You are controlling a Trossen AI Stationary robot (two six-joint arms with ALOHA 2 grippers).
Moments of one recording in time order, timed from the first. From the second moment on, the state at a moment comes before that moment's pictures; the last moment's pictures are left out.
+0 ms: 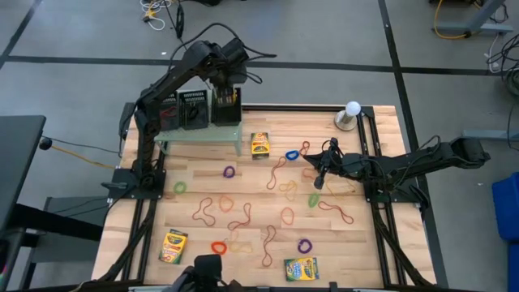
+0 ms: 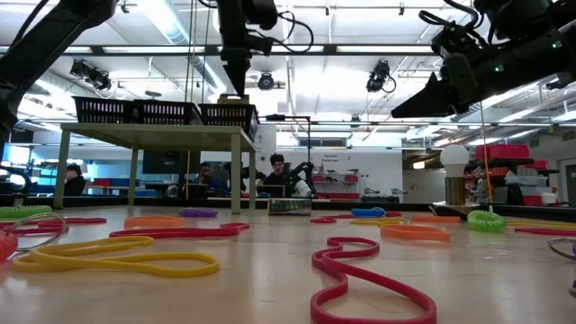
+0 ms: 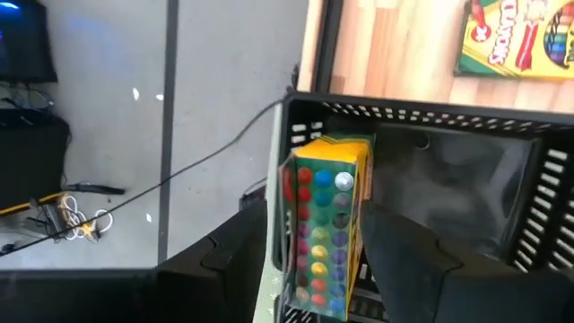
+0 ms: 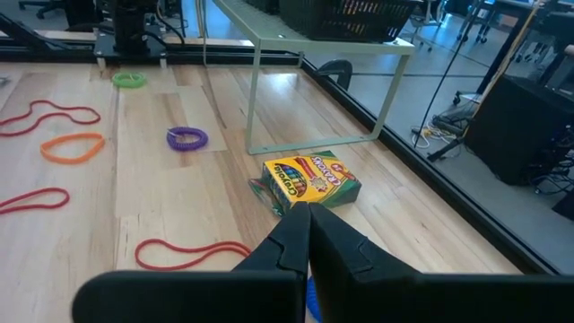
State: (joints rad) left arm 0.60 1.99 2.35 -1.52 -0.32 0.54; right arm 0.06 0.95 0.29 0.35 0.46 -0.01
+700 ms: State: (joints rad) left arm 0.37 1.67 2.29 -1.53 -0.22 0.28; right arm 0.06 0.95 0.29 0.35 0.46 -0.02
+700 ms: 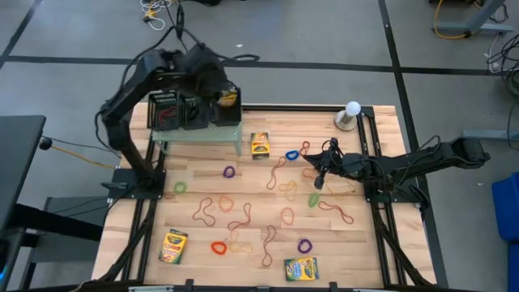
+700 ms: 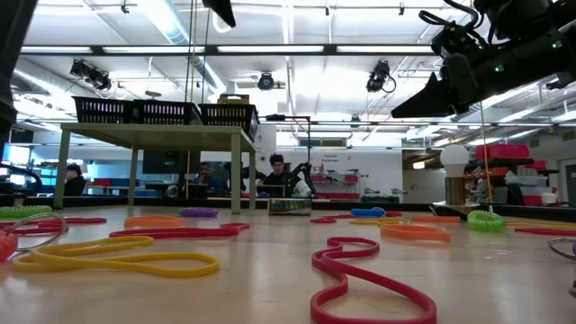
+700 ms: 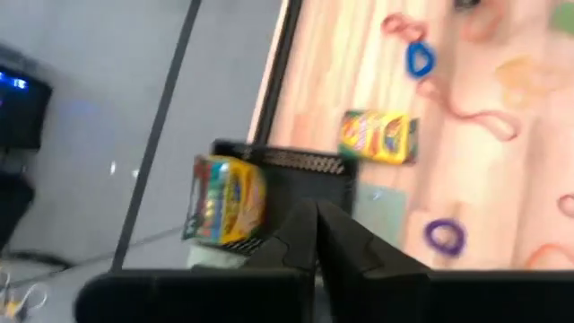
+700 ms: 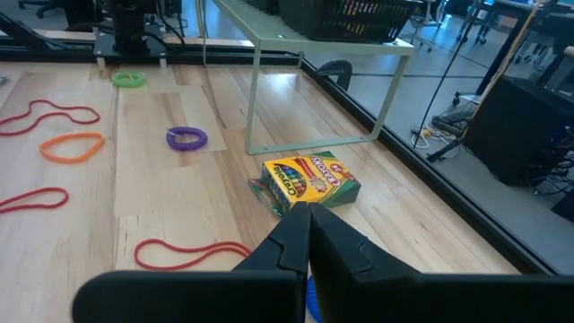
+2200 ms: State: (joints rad) left arm -0.38 1.59 1.06 -0.16 -0.25 -0.39; right arm 0.06 0.95 0.29 0.40 0.48 -0.03
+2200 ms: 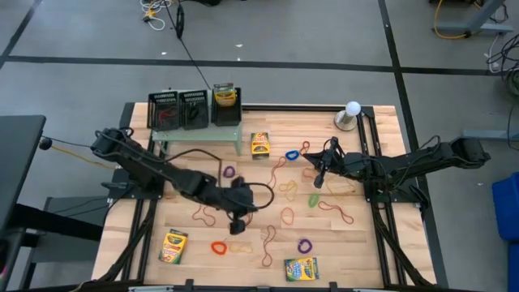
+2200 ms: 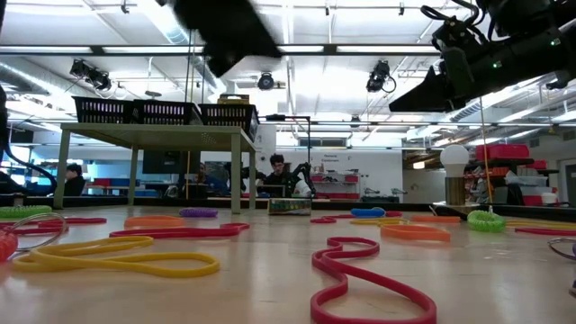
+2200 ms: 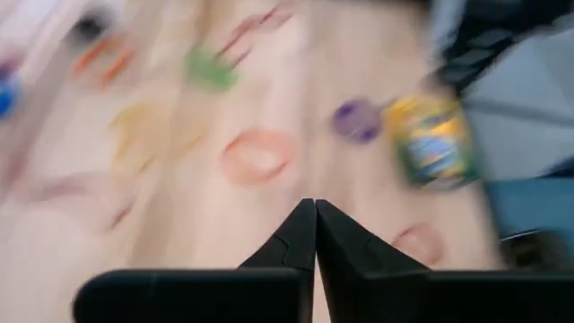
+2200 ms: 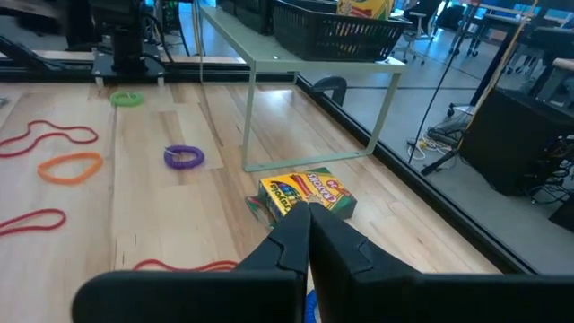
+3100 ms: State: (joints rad) left arm -0.36 1.82 1.09 -0.63 -0.23 -0.80; right arm 0.06 0.95 0.29 0.40 0.48 -0.04
